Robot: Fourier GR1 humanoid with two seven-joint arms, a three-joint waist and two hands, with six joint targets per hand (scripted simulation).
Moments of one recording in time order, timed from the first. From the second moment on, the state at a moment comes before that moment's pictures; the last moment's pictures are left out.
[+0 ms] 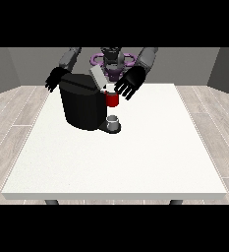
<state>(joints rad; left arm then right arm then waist) -1.16 0.46 0.10 -0.61 -0.71 -0.16 -0.18 -0.30 -0.04 -0.05 -1.38 -0.03 -0.16 -0.09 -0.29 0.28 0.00</state>
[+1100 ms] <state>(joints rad) -1.11 0.40 0.06 -0.65 -0.75 -0.23 -0.16 -0.28 -0.03 -0.10 -1.29 -0.04 -0.20 -0.11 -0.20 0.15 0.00</state>
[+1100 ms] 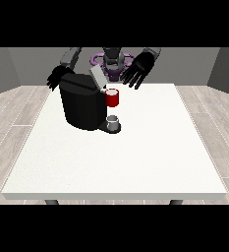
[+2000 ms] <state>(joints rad) -0.73 0.14 0.34 -0.68 -0.36 -0.24 -0.24 -0.09 -0.11 -0.11 -1.34 -0.07 -0.10 -0.07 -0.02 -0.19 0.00</state>
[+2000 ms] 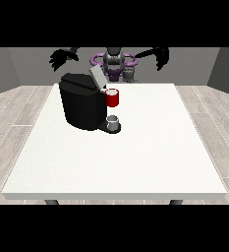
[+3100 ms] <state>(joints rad) -0.43 0.02 0.30 -0.99 -0.14 -0.32 -0.17 -0.28 -0.18 -0.04 -1.43 -0.04 0.02 0.05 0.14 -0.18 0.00</state>
